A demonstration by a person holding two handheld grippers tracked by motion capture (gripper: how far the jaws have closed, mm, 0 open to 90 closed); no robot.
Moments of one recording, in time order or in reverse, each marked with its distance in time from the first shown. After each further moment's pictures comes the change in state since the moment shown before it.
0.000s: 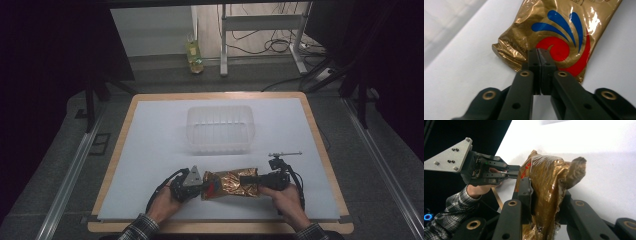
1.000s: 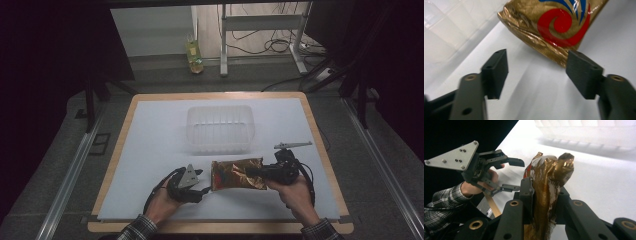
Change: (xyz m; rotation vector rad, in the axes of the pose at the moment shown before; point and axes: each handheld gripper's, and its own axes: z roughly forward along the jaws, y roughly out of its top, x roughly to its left) left arm 0.000 -0.001 -0.008 -0.092 0.070 -0.015; right arm 0.040 0.021 -0.032 -0.052 -0.119 -0.208
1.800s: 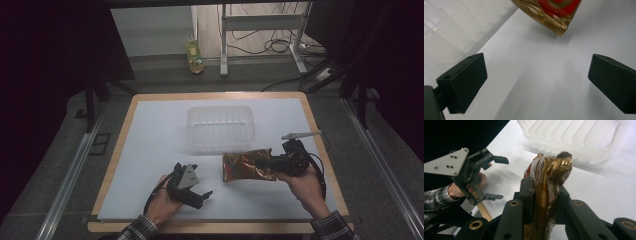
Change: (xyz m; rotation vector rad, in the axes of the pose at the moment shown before) left arm -0.001 0.000 -0.001 -0.016 0.026 -0.001; right arm 0.005 0.025 -0.027 0.015 -0.112 -0.063
